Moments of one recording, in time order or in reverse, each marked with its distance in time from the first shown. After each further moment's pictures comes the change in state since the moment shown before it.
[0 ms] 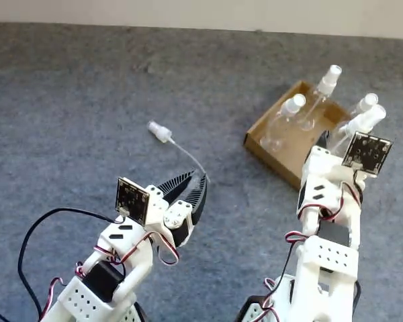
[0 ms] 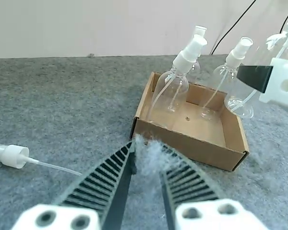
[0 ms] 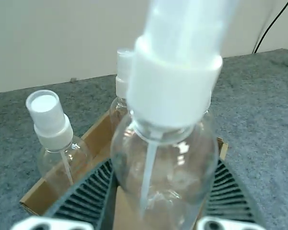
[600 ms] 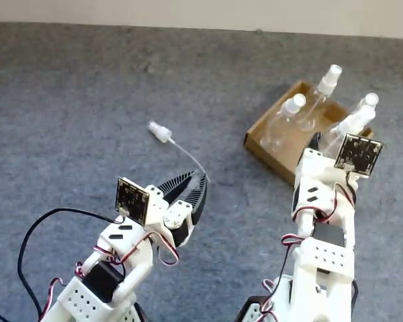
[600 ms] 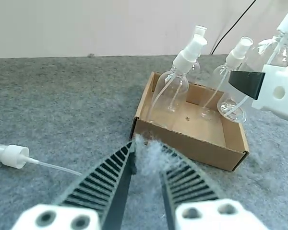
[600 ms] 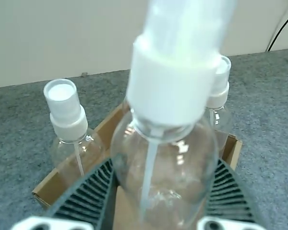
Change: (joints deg) left arm 0.0 0.0 0.0 0.0 0.0; right arm -2.2 0.0 1.1 -0.8 0.0
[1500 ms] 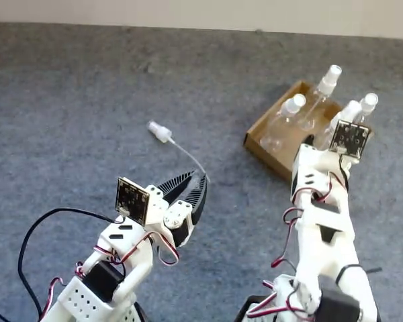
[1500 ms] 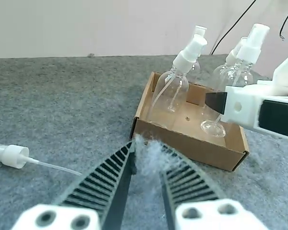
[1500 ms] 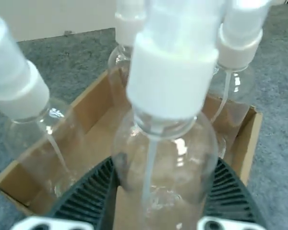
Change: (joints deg) left arm 0.0 0.0 0.0 0.0 0.0; right arm 0.1 32.1 -7.6 -16.4 0.0
